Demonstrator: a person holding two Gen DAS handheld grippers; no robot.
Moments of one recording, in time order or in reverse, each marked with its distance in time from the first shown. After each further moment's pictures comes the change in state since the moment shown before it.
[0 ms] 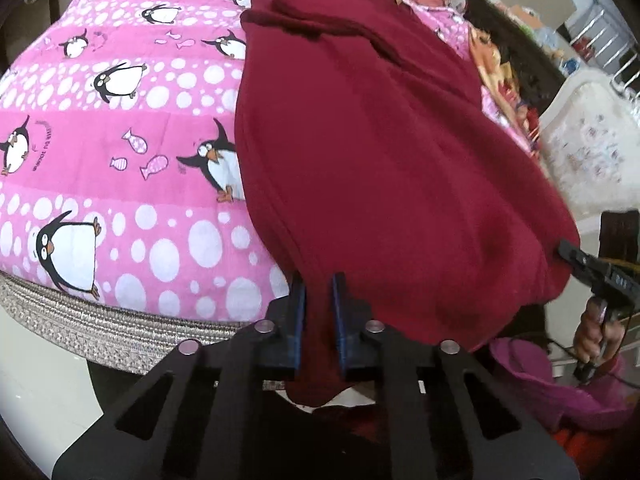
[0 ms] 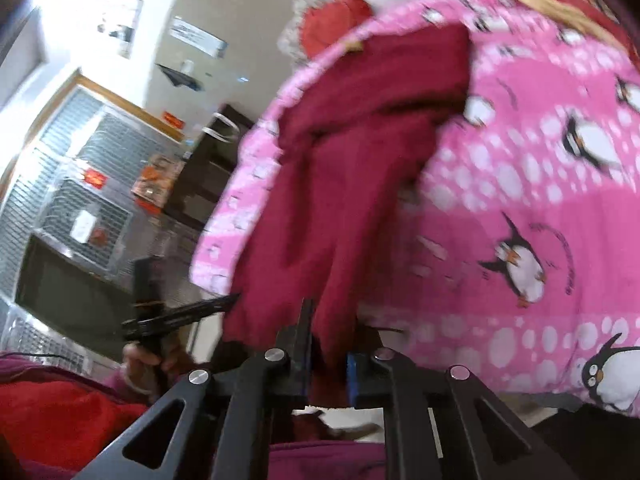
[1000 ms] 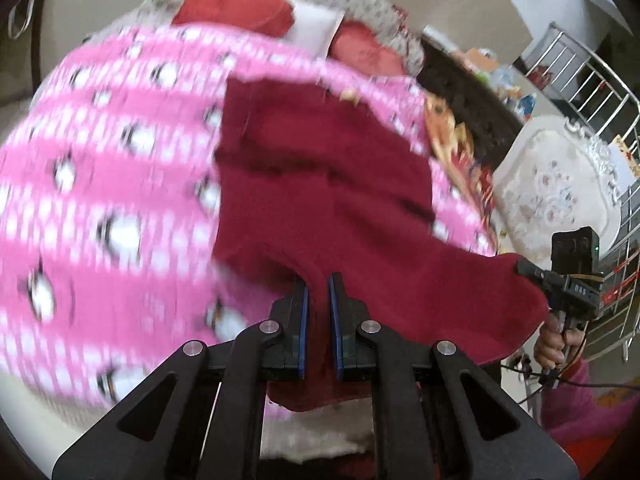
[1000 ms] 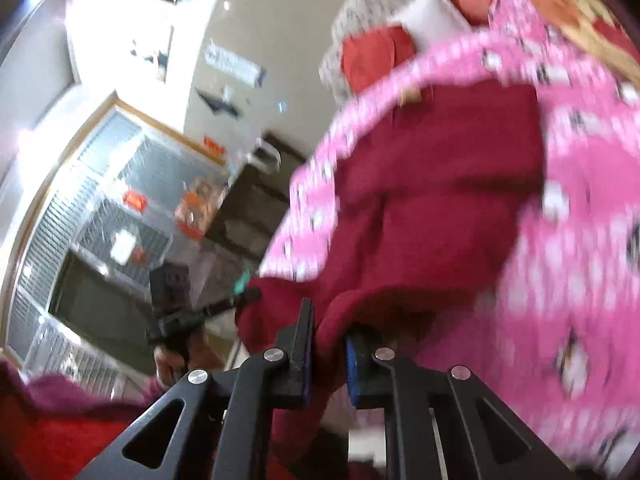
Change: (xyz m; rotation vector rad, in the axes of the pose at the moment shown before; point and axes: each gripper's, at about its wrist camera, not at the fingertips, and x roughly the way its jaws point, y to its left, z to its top) left arm -0.071 -0.011 0.096 0.083 -0.209 -0.112; right arm 0.003 0.025 0.081 0.010 -0.115 0.132
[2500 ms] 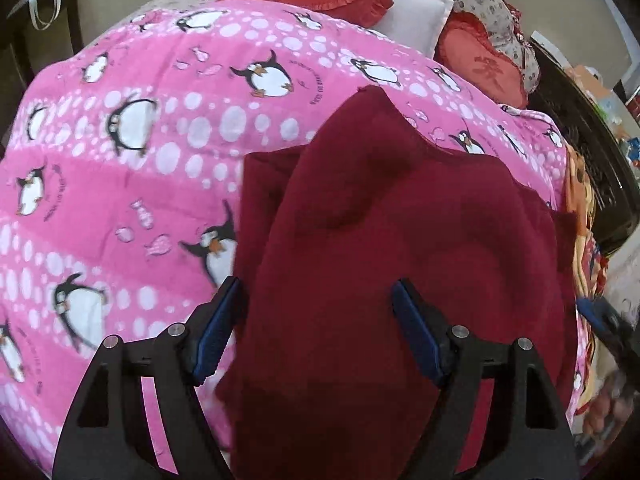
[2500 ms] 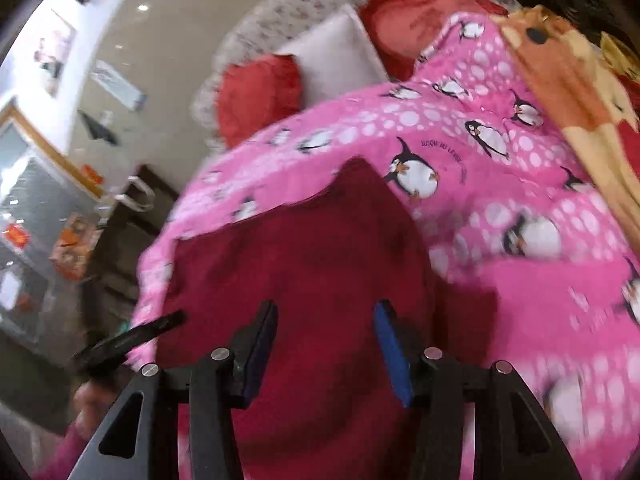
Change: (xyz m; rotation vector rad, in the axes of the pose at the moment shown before) left arm 0.192 0.070 0.169 -0.140 0.079 0.297; right arm 0.085 -0.102 0.173 0.004 -0.043 -0.439
